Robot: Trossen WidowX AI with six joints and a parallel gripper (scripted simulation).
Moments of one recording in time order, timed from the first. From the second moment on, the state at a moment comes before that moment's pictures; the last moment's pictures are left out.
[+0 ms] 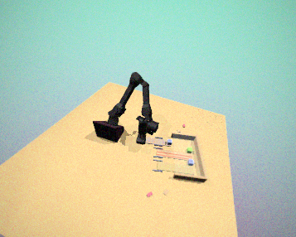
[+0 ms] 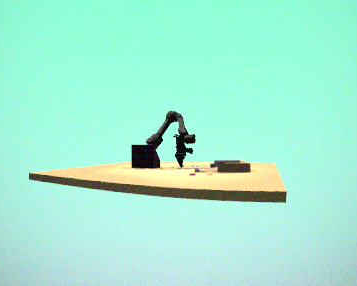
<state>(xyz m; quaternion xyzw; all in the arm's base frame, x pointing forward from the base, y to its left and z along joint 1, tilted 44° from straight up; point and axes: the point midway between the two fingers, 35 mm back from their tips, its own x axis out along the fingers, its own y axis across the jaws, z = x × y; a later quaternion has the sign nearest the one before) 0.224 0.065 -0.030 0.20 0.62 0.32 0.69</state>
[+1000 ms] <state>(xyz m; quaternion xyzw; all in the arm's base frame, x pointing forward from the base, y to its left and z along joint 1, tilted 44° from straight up) 0.195 0.061 -0.035 0.20 0.62 0.32 0.69</state>
